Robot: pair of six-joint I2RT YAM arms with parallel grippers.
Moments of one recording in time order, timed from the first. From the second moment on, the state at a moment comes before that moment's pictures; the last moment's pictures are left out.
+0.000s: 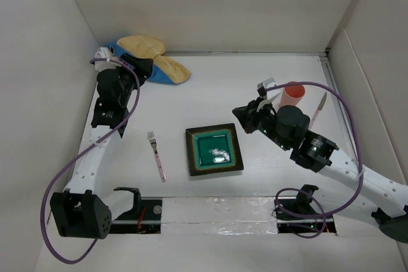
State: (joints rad) left arm -0.08 1.10 0.97 0.05 0.05 -0.80; right arm 0.92 0.92 0.95 -0.14 0.24 0.23
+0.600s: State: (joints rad) left arm 0.21 1.73 1.28 0.04 -0.07 -1.02; right arm 0.92 0.93 0.84 -0.10 0.25 0.25
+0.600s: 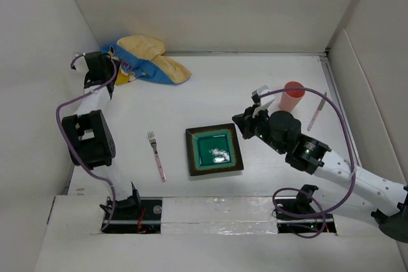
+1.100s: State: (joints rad) left arm 0.28 2.02 1.31 0.15 0.07 -1.29; right arm 0.92 1.10 0.84 -0.04 0.19 0.25
